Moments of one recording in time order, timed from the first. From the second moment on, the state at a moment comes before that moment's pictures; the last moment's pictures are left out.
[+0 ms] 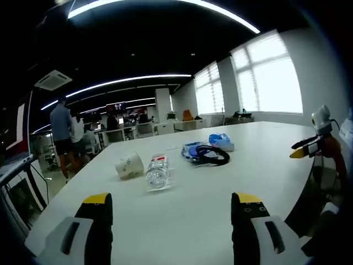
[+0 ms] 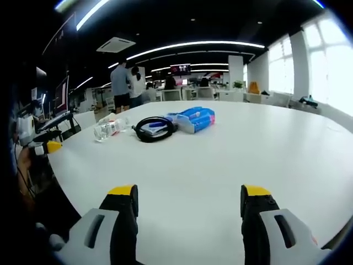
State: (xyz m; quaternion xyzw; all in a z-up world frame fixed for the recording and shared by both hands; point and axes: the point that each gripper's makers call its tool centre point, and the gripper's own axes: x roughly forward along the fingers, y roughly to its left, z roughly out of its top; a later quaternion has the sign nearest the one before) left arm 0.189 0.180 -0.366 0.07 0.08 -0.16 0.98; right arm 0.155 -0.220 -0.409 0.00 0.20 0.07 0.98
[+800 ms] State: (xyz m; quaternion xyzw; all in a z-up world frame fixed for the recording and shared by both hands) left arm 0.189 0.181 -0.366 0.07 0.09 -0.16 0.98; right arm 0.159 -0.214 -0.396 0.03 0.19 0.10 0.98
